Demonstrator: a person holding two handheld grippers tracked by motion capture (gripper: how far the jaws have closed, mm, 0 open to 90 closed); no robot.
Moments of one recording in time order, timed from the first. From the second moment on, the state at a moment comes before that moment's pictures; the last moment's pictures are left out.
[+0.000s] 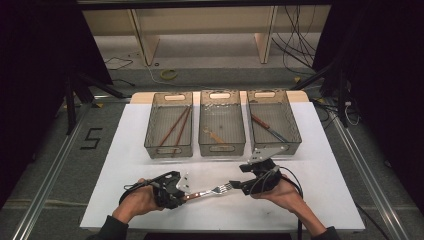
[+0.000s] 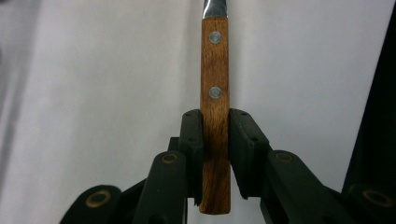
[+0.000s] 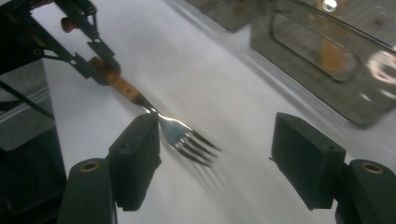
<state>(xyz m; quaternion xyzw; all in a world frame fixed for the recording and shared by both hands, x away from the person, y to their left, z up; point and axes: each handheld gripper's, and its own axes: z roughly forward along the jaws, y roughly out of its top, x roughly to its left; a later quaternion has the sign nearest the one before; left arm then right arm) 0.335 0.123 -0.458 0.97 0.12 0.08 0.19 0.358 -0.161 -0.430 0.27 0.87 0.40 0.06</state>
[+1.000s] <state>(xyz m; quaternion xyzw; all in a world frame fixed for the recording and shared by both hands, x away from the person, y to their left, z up) 0.322 0.081 -0.437 0.98 0.05 0.09 0.20 0.330 -0.096 -0.455 0.09 0.94 0.32 0.07</state>
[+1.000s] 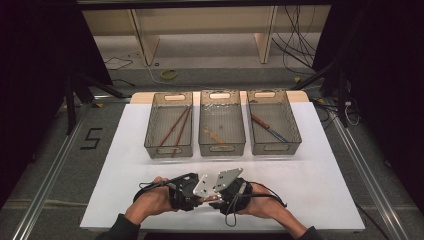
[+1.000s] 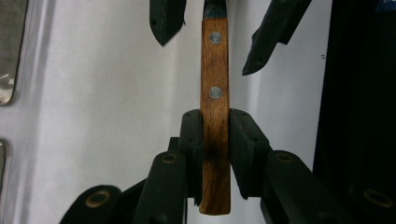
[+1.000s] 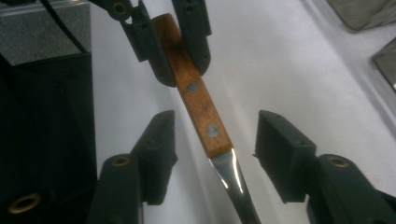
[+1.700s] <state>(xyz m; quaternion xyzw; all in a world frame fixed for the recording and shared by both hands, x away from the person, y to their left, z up) 0.317 0.079 -0.438 0.98 0.01 0.08 0.20 0.324 -0.095 -0.460 0.03 0.95 0.31 0.07</state>
